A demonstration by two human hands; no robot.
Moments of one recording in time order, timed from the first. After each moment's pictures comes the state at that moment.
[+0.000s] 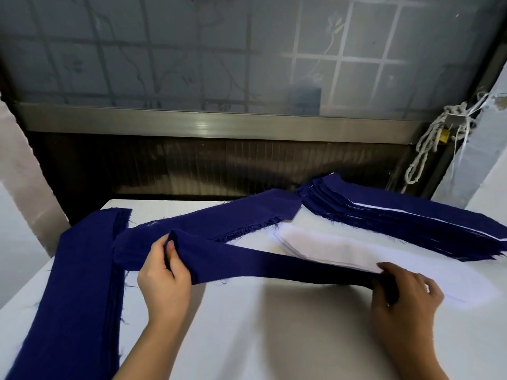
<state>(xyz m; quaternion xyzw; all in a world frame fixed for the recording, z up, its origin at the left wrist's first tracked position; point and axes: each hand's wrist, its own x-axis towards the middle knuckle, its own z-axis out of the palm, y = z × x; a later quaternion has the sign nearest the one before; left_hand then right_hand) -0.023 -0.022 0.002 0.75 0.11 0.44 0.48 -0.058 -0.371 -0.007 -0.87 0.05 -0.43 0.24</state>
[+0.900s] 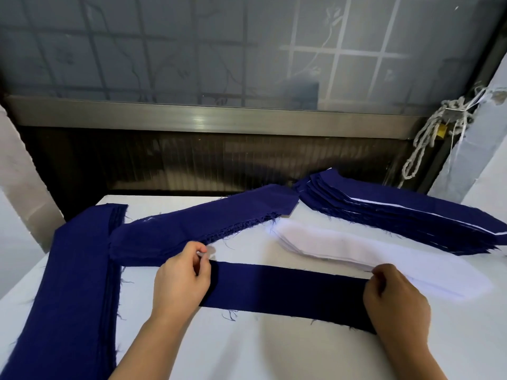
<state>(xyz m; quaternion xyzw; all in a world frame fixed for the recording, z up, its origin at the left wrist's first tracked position) -0.019 -0.024 -0.010 0.91 0.02 0.28 0.32 -0.060 -0.361 0.003 -0.92 0.18 -0.27 0.23</state>
